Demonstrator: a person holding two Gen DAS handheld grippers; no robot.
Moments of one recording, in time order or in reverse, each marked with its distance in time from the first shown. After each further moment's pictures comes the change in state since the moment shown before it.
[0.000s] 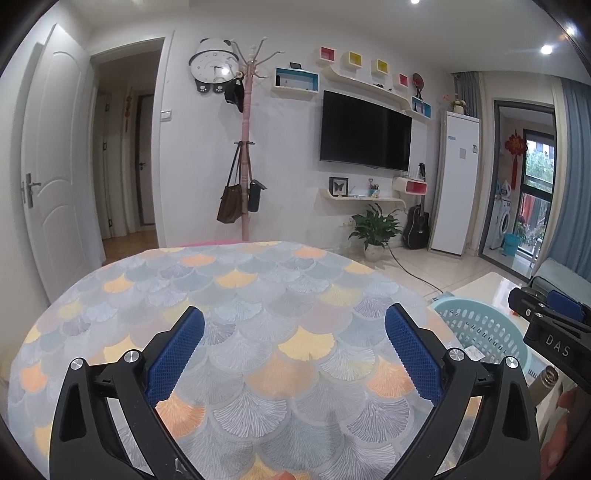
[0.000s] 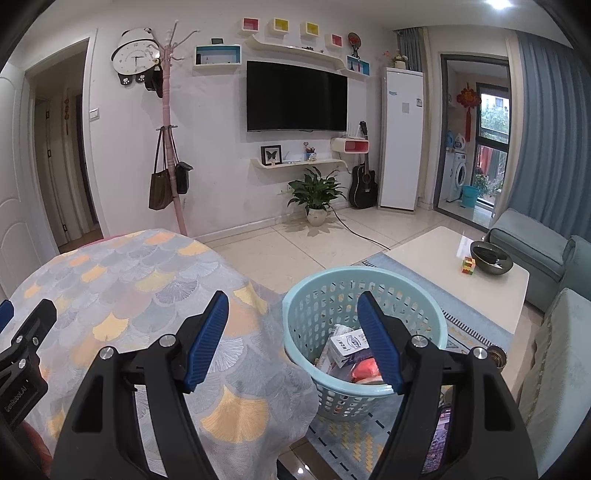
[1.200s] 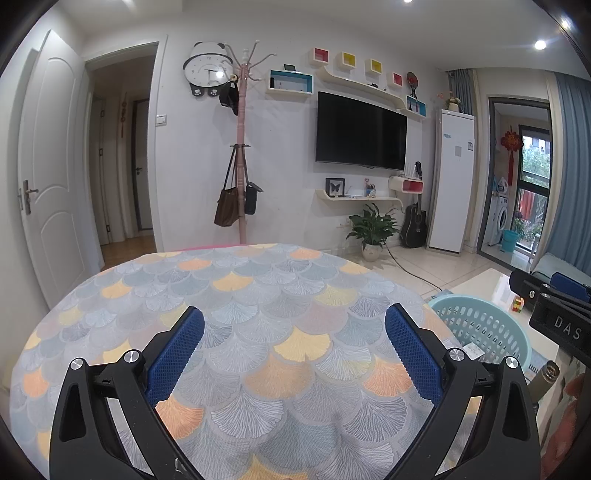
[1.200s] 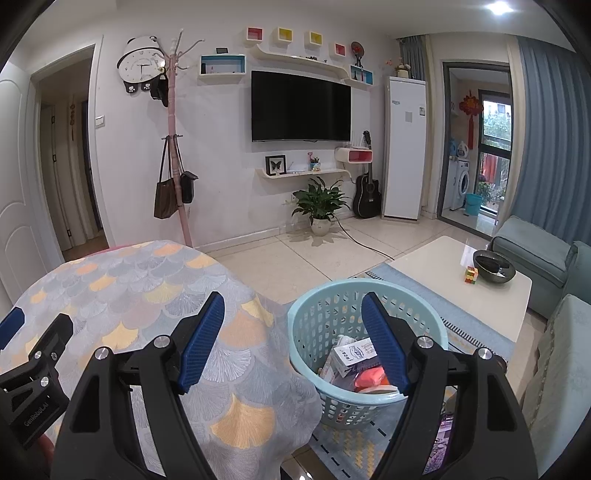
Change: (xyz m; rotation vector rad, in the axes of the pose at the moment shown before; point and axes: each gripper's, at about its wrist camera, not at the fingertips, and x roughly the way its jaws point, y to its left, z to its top) left arm 0.002 0.001 0.002 0.022 -0.004 -0.013; right arm -0.010 0.006 0.006 0.000 -0.038 0.014
